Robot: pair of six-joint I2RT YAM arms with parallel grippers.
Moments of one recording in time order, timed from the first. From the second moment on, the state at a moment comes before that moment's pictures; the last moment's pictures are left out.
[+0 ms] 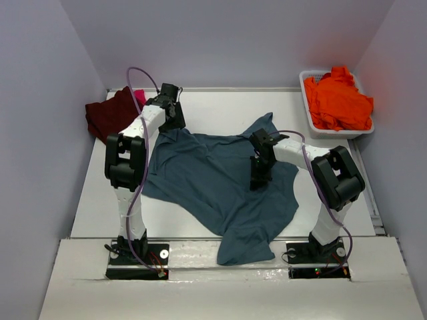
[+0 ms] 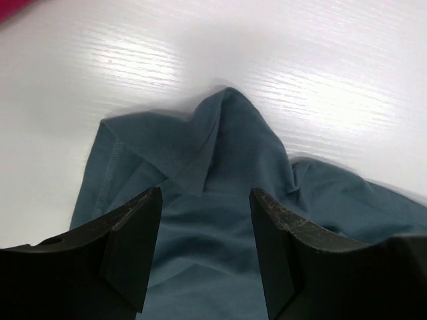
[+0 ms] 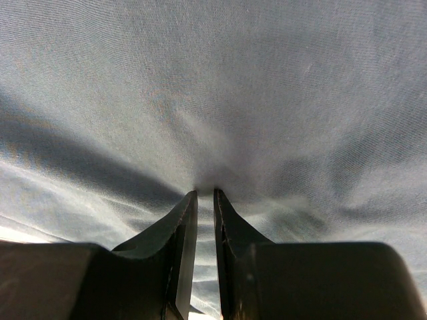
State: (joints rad) left arm -0.23 2.07 1.71 -0.66 -0.18 -0.43; right arm 0.50 1.82 1.15 -0.76 -0.19 0.65
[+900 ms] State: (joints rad) left arm -0.18 2.07 1.55 -0.51 -0.05 -0.47; right arm 0.50 1.82 1.14 -0.74 -0.20 0.64
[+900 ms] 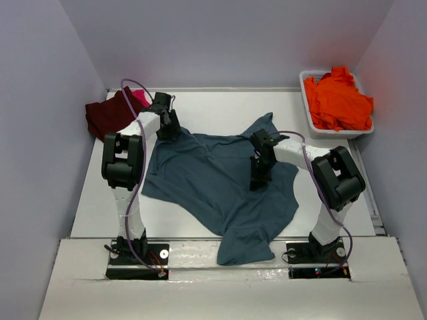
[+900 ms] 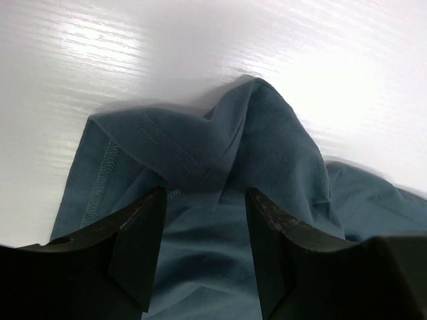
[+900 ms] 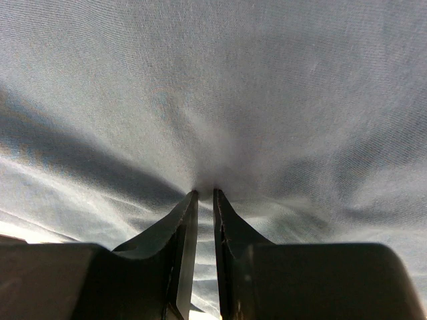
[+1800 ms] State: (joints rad) left arm -0.16 2.07 1.53 -0.45 -0.05 -0.47; right arm 0.50 1.82 1.14 -0.73 -0.20 0.64
